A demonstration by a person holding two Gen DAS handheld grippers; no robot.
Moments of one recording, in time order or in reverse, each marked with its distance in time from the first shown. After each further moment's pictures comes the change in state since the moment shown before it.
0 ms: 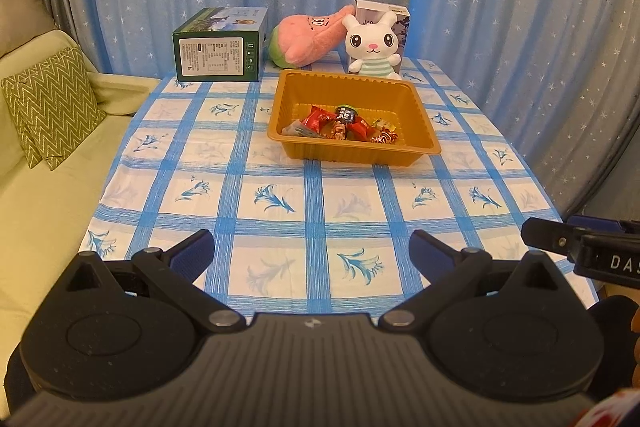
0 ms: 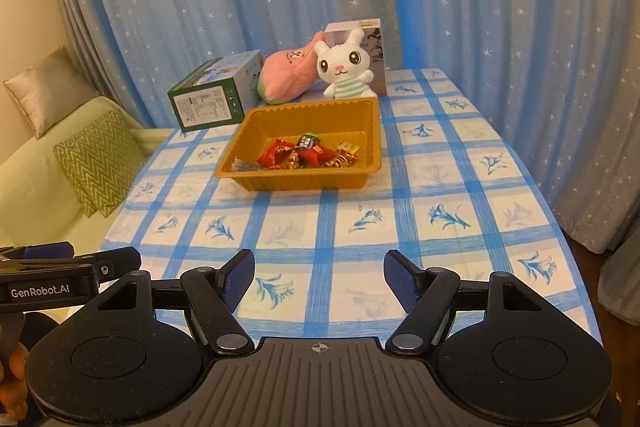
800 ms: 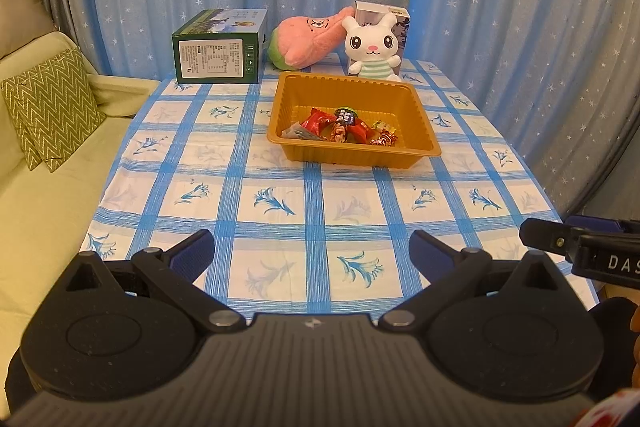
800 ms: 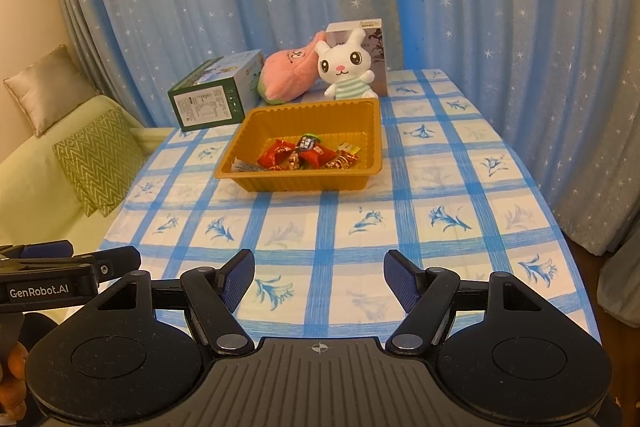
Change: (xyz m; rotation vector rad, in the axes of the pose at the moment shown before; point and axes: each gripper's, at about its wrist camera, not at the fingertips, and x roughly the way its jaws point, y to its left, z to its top) left arm 0.001 0.000 0.002 -0.001 -0.002 0.000; right arm 0.002 0.000 0.000 -0.002 0.001 -0.001
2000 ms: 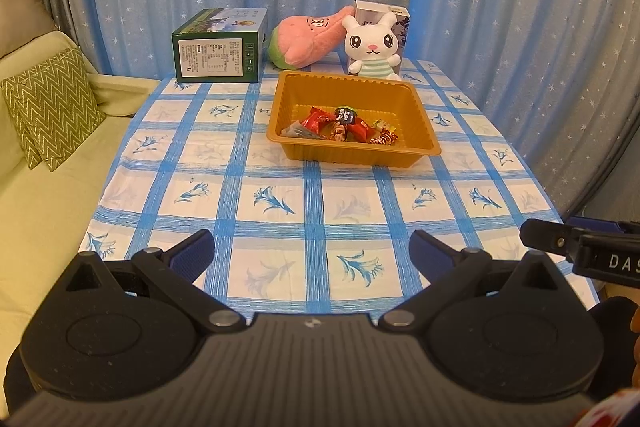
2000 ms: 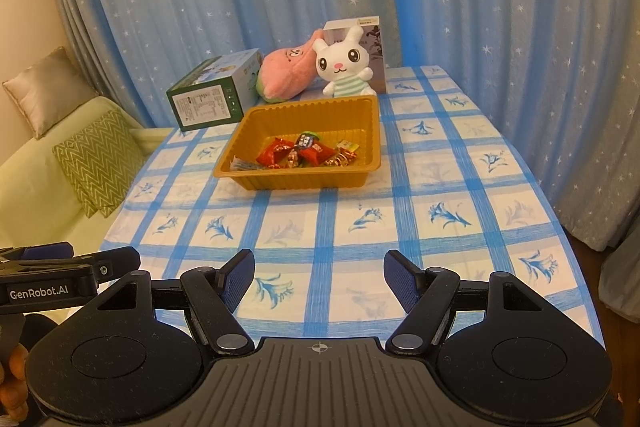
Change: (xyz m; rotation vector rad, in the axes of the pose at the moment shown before) left arm 0.002 0.000 0.001 0.000 0.002 0.000; right arm 0.001 -0.001 0.000 0.003 0.001 0.000
